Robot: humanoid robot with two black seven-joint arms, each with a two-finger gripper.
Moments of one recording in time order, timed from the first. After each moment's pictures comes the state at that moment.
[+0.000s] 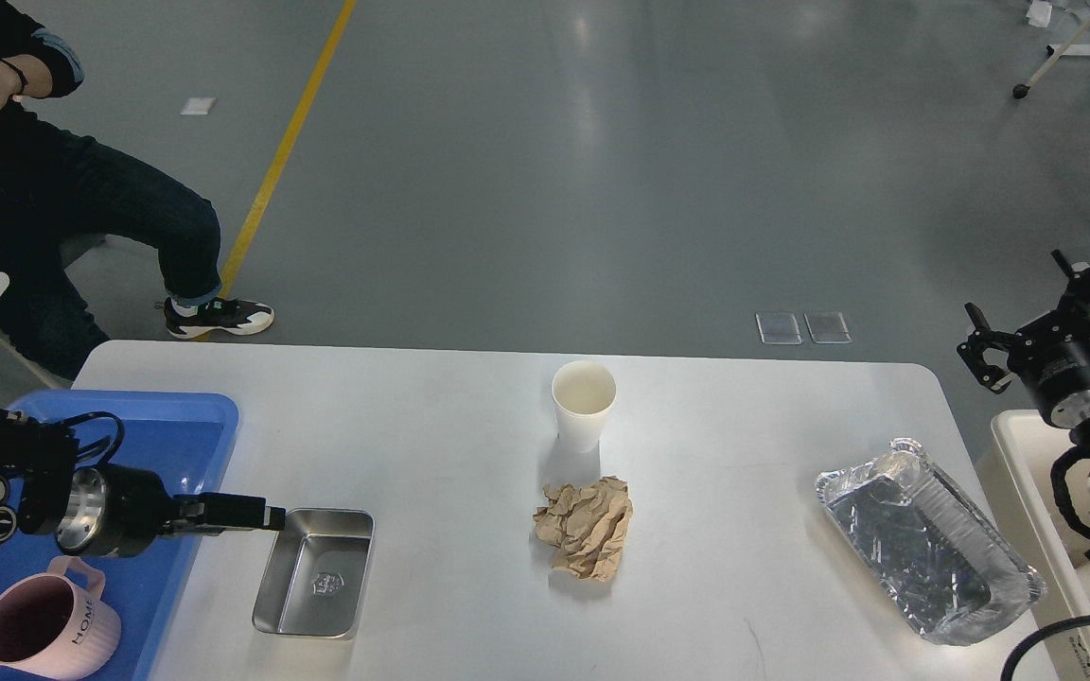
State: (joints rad) left arm -0.74 0.74 -0.17 -1.11 1.33 -0.55 -0.25; right arm 0.70 -0.40 0.70 0.22 0.30 0.65 0.28
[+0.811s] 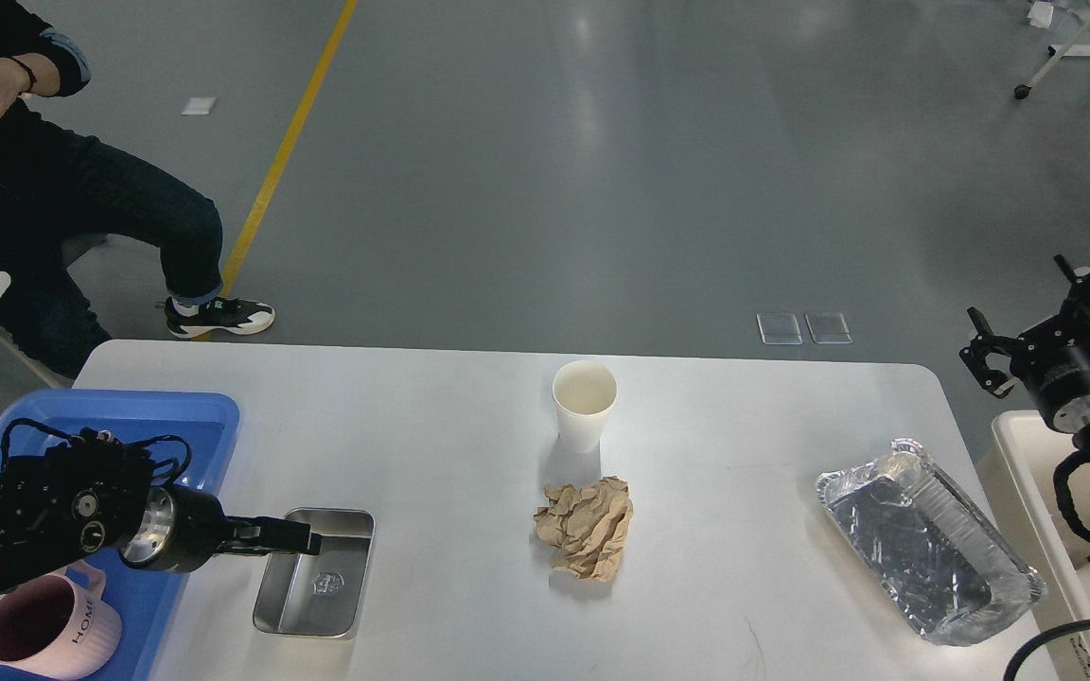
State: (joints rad) left arm -0.88 0.62 0.18 -1.01 1.14 -0.42 -0.21; right arm 0.69 -0.41 0.70 0.22 0.30 0.65 0.28
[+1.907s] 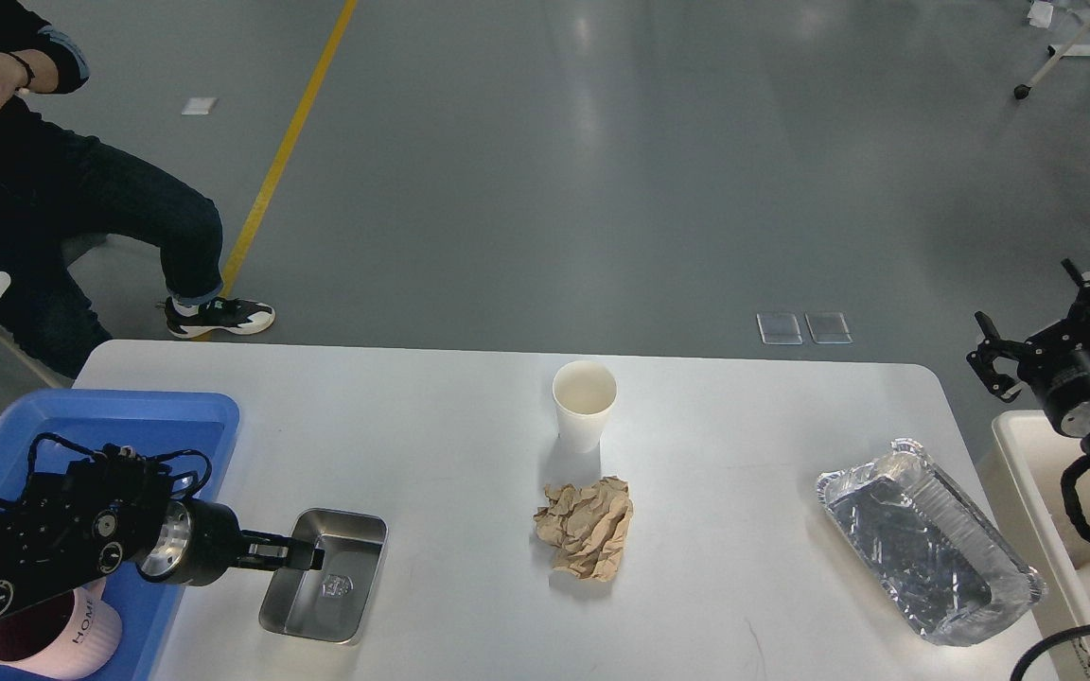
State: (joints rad) left arm -0.88 0.60 0.23 -1.01 1.19 -0.36 -0.25; right arm 0.68 -0.41 0.70 0.22 0.30 0.65 0.28
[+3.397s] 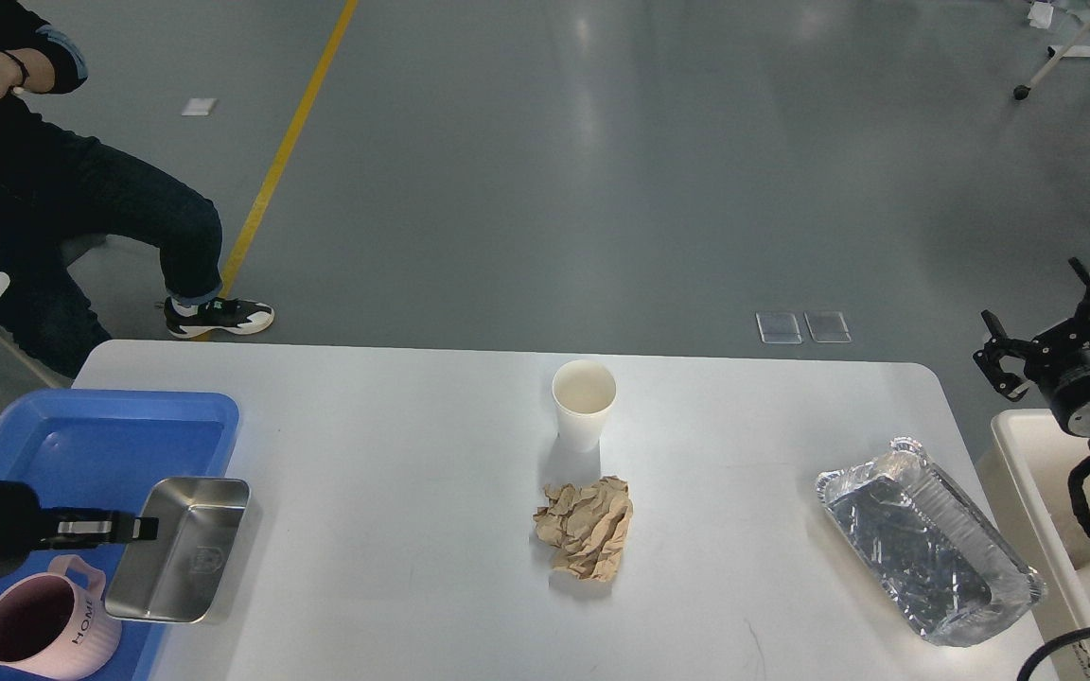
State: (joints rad) left arm -0.95 1.08 0.24 -1.23 1.20 -0.34 -0.40; right arm 0.68 -0.43 0.70 0.22 0.30 0.65 0.28
